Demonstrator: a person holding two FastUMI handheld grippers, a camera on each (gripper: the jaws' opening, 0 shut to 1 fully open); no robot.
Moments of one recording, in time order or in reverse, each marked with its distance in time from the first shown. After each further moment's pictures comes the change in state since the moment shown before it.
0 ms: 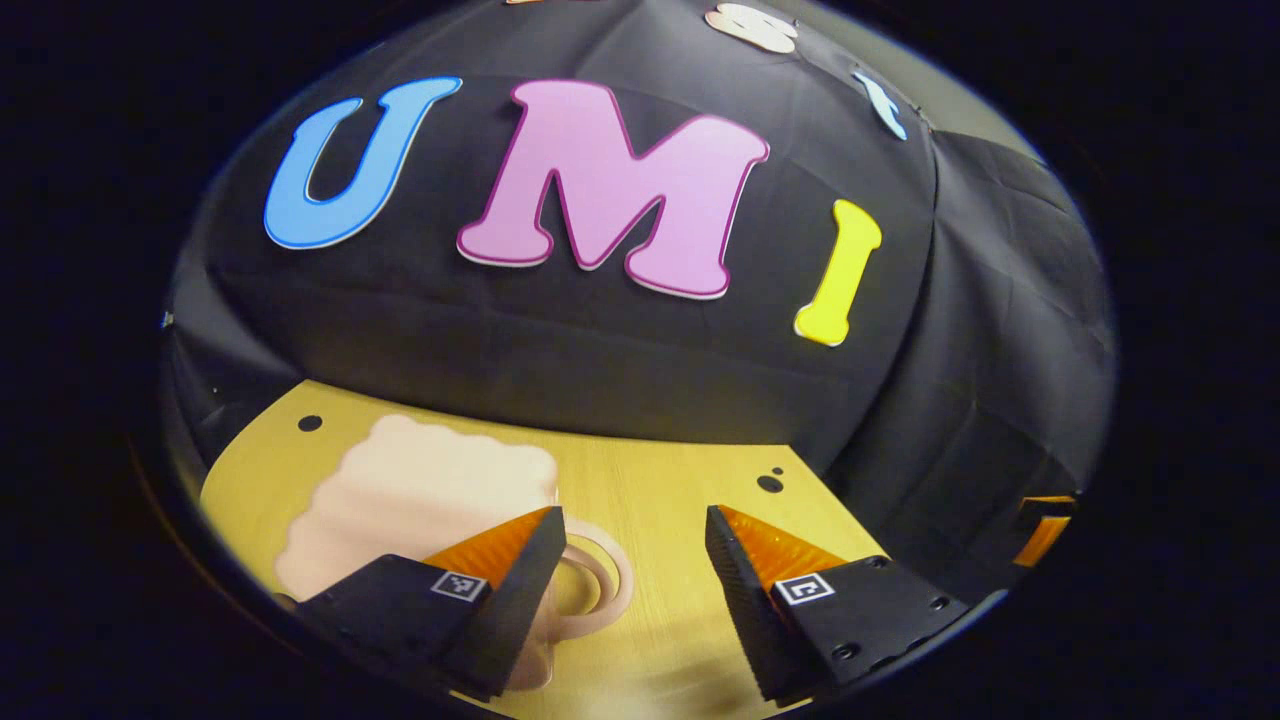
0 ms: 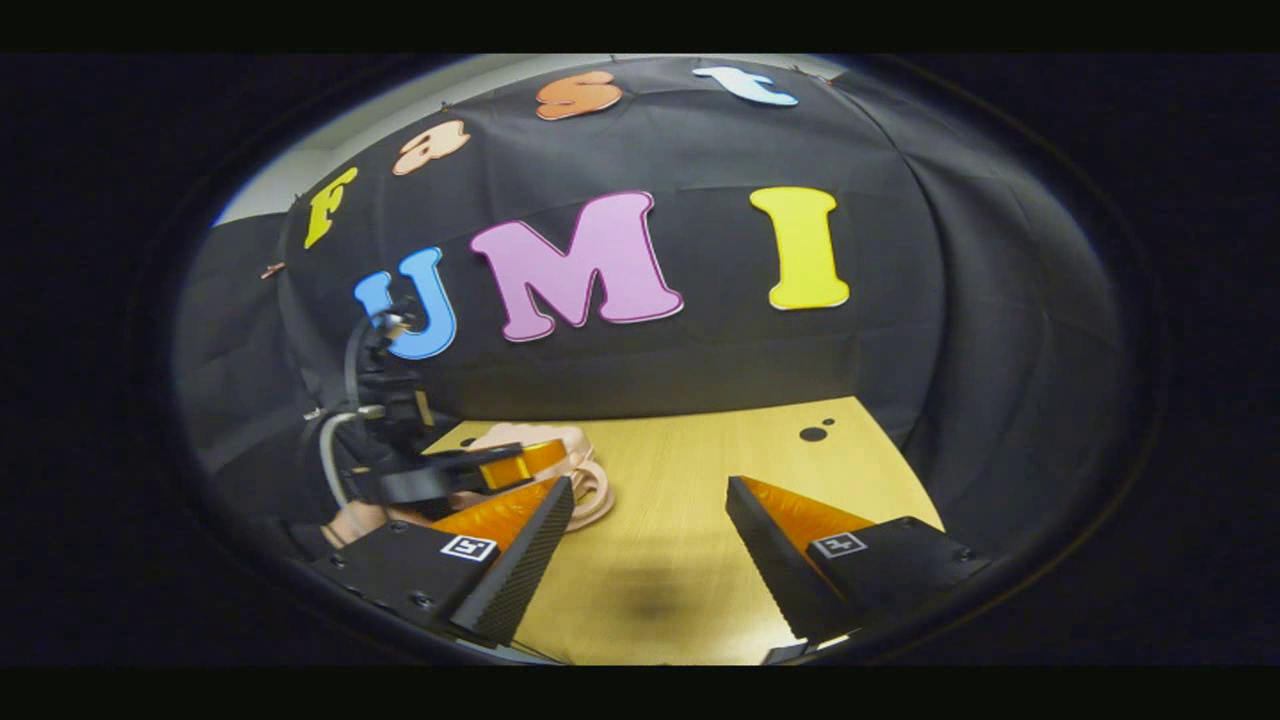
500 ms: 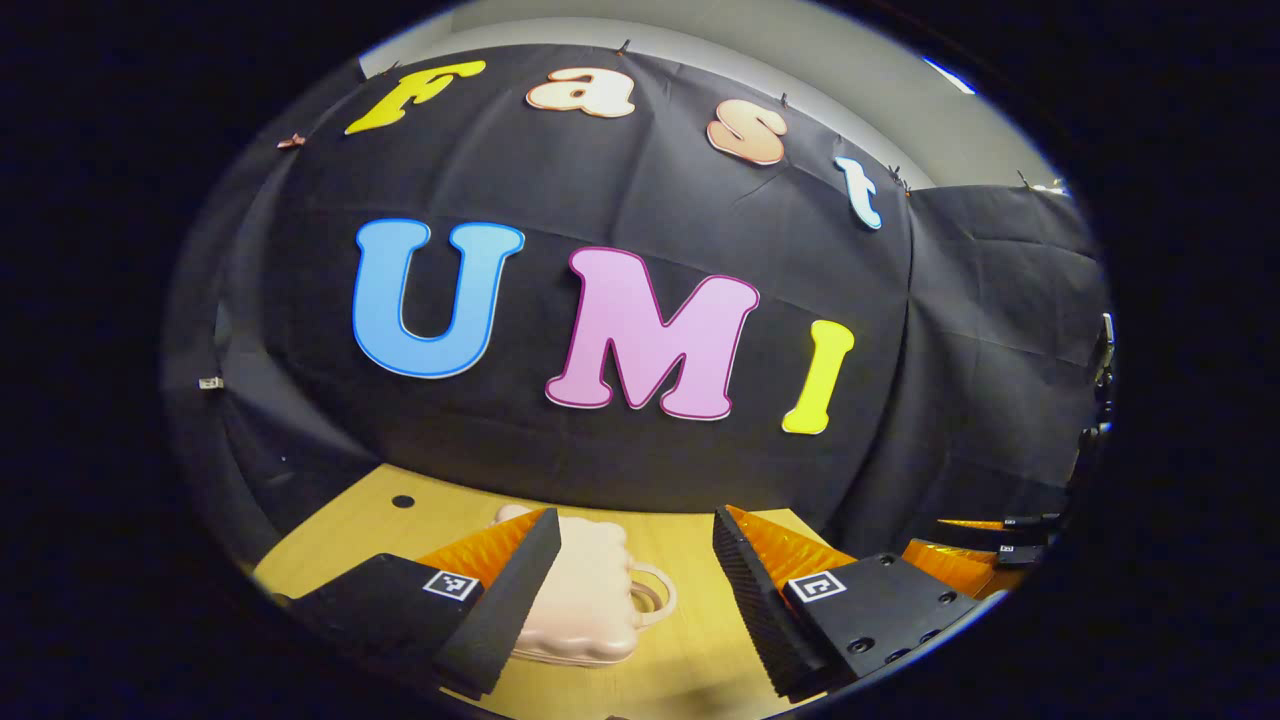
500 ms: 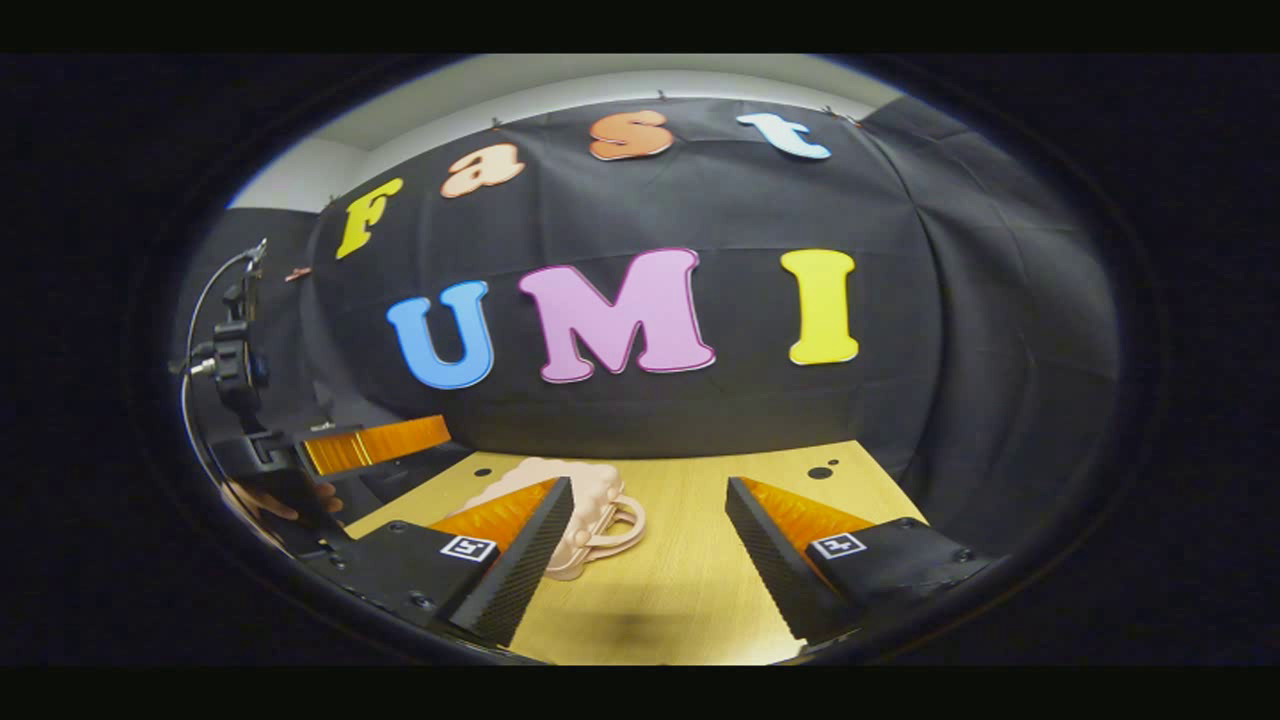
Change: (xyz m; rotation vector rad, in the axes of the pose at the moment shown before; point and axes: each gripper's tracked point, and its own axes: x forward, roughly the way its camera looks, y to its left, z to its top) left arm -0.178 0.042 0.088 0.108 -0.219 0.092; right arm -0.047 0.079 0.017 -0.093 -0.135 0.025
